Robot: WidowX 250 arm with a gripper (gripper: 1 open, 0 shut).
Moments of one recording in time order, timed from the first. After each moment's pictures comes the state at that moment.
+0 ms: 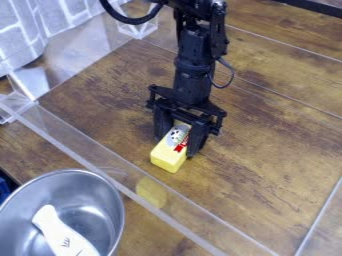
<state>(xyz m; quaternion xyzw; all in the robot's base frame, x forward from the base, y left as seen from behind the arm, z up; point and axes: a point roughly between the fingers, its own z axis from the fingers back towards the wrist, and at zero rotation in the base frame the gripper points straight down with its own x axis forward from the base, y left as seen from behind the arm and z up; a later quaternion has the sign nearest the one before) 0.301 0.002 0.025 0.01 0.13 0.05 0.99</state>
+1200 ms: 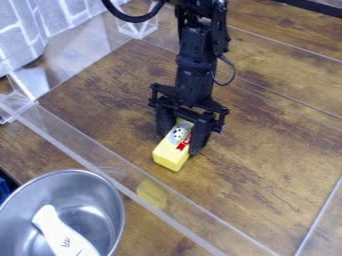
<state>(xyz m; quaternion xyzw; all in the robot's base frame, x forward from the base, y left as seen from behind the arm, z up) 0.303 0.000 0.028 0.01 0.13 0.05 0.99</state>
